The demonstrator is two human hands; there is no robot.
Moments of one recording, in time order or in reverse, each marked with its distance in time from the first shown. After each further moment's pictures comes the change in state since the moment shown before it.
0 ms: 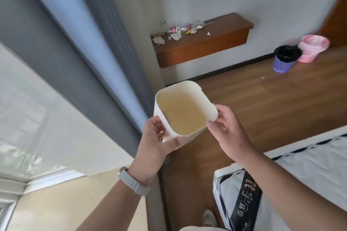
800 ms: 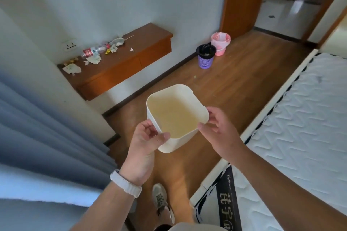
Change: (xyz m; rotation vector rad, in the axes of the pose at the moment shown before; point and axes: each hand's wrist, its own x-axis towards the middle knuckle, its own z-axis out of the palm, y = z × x) left_hand 0.212 -0.014 0.111 -0.173 -0.465 -0.136; right_hand 0.094 0.027 -0.109 -0.212 0.410 0.135
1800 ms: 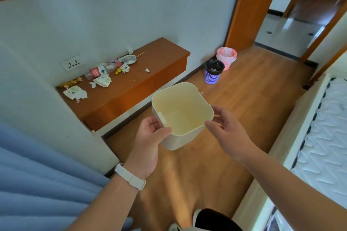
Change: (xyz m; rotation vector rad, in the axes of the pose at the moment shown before) left_hand 0.251 0.083 -0.182 -0.133 -0.058 -0.106; right_hand 0.255 -0.058 0.154 -0.029 0.071 -0.017
